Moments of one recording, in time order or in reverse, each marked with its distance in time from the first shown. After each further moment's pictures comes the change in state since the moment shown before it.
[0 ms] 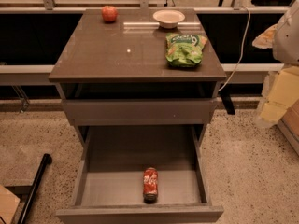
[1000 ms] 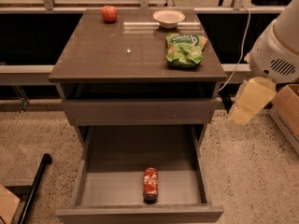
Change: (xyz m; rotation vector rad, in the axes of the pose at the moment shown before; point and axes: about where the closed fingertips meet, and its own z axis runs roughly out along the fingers) arm -0.008 -0.001 0.042 -0.022 -0.005 0.203
